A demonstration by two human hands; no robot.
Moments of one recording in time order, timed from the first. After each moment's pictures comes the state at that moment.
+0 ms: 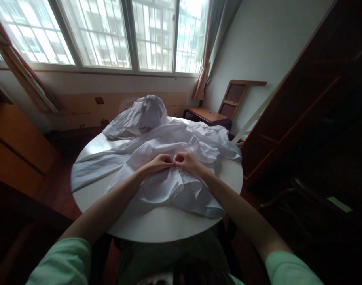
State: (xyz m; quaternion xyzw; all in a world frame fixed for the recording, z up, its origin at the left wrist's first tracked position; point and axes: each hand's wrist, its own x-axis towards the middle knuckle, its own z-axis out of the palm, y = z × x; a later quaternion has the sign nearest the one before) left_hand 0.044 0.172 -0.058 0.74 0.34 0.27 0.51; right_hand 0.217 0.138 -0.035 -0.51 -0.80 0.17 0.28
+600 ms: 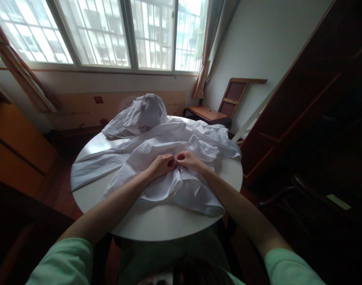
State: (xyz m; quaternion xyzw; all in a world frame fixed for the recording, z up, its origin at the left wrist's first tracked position) left_hand 0.052 0.162 -0.065 0.88 0.34 0.29 0.16; right_hand 0.225 0.148 -0.042 -0.52 -0.77 0.26 0.26
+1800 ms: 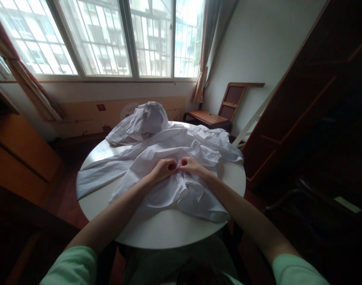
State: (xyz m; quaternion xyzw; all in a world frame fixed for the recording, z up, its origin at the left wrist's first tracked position) left_hand 0.049 0.163 -0.056 0.87 0.33 0.31 0.21; right_hand 0.224 0.149 -0.047 -0.55 -0.72 0.32 0.28
